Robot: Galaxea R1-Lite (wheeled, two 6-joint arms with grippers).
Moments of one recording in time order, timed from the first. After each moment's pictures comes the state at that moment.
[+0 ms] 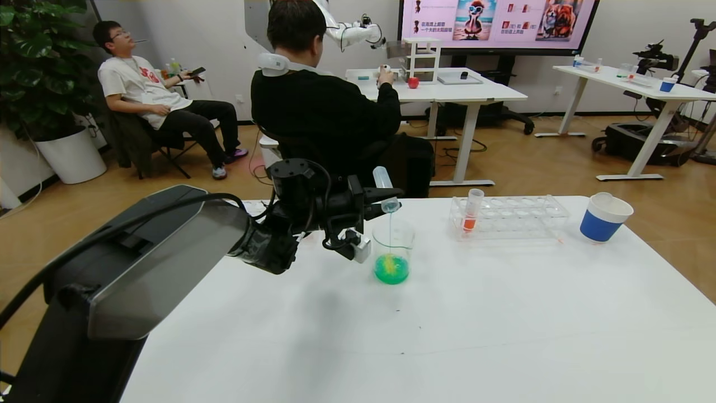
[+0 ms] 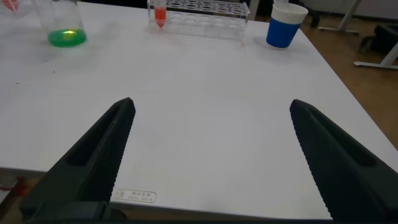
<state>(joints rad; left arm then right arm) -0.41 2.43 -1.51 -1.06 -0.89 1.73 0.01 0.00 0.00 0.01 0.03 -0.06</state>
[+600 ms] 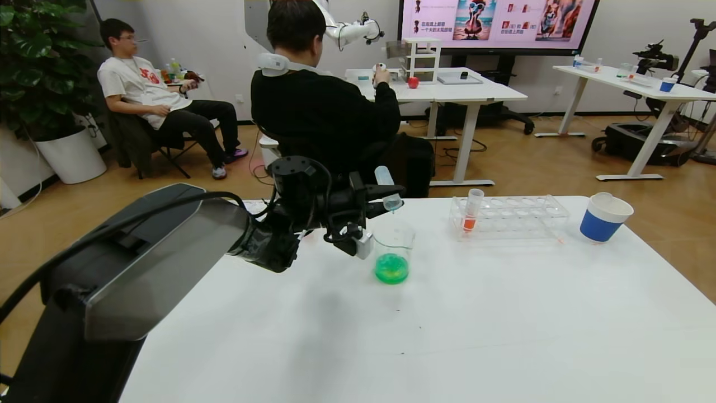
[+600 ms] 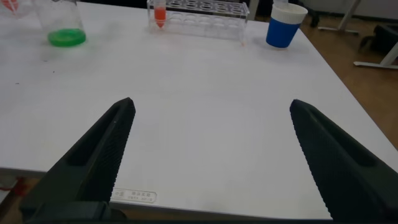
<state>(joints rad) -0.42 2.42 -1.53 -1.05 -0.87 1.62 0.01 0.00 0.00 0.01 0.03 -0.06</state>
